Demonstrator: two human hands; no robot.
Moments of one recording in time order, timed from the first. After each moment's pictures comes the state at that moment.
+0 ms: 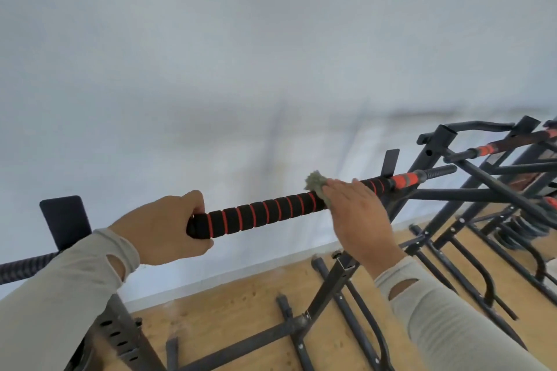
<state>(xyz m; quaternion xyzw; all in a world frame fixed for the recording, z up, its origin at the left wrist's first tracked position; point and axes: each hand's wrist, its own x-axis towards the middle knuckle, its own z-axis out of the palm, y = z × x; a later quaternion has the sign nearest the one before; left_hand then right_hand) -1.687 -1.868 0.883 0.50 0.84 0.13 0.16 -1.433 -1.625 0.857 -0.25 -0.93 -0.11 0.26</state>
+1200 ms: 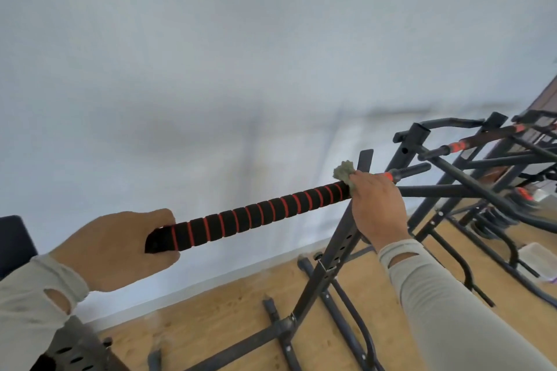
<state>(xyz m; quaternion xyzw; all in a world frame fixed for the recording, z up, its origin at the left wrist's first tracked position) -1.681 -1.871 0.885 0.53 0.84 0.09 0.08 -1.391 -1.565 0.877 -0.41 -0.87 -0.14 0.24</state>
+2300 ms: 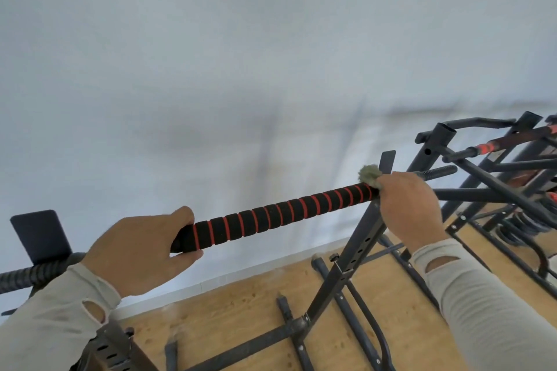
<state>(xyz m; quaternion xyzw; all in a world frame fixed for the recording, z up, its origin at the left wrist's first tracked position) -1.673 -1.876 0.872 0.53 0.85 0.06 -0.02 -1.389 -1.561 0.901 -0.47 -0.87 -0.13 0.10</state>
